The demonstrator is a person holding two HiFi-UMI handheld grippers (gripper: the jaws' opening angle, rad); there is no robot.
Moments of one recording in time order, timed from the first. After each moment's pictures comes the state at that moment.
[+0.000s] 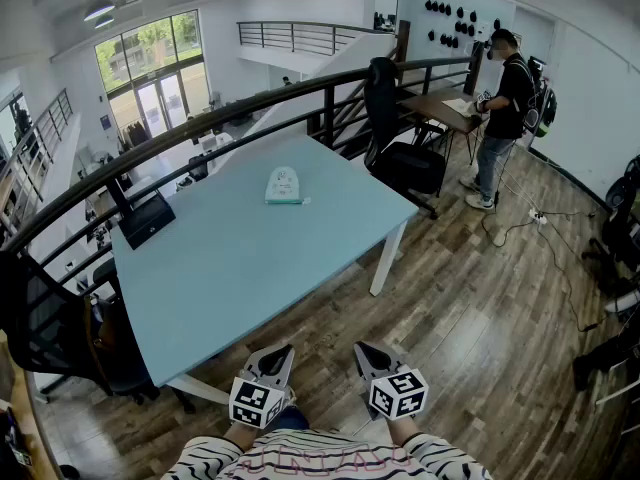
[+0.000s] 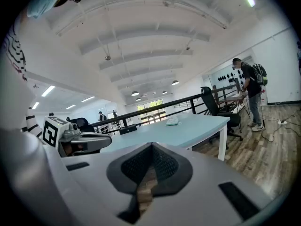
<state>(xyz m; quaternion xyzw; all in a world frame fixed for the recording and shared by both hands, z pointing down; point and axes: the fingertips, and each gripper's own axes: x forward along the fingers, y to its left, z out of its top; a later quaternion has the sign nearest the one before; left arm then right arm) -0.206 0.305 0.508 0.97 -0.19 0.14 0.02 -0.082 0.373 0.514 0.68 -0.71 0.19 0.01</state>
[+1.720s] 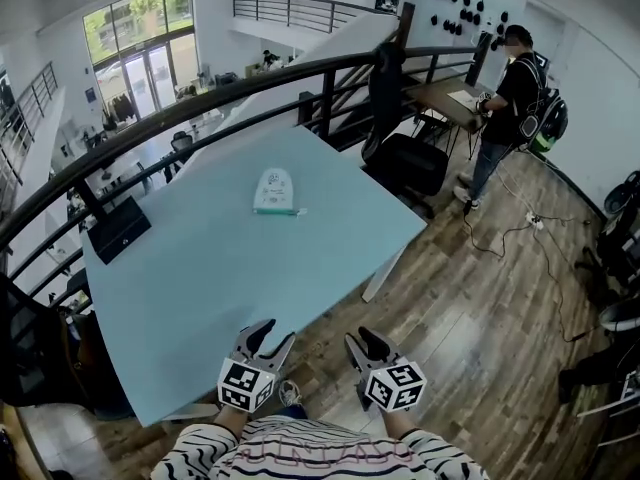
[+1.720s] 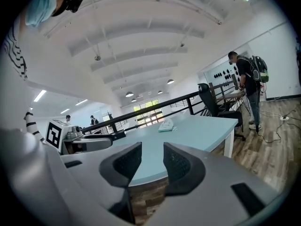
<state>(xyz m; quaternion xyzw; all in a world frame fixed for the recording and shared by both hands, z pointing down) -0.119 0.109 0.514 0.98 -0.17 0.13 0.06 0.002 0.191 0.522 0.69 -0.69 0.21 -0.01</state>
